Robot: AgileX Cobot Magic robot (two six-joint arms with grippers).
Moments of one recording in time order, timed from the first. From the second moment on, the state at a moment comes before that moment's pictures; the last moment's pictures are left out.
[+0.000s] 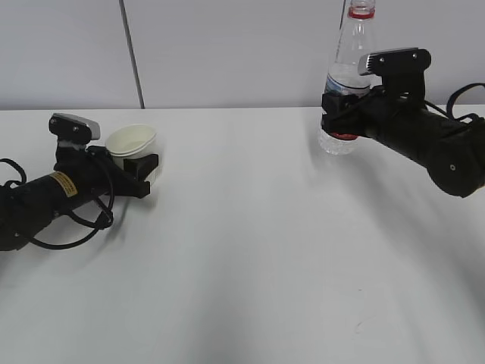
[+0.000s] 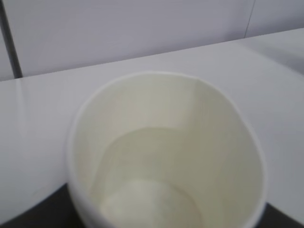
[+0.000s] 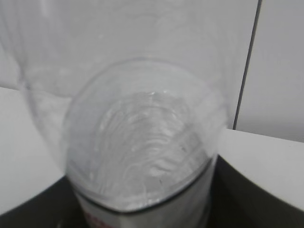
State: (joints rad) left arm -0.09 2.27 -0.98 0.56 -1.05 -0.30; right arm 0.13 1.99 -1.01 -0.20 -0.71 0.11
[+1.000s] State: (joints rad) left arm -0.09 2.27 -0.91 0.51 -1.10 -0.29; right arm 0.13 1.99 -1.01 -0.20 -0.71 0.11
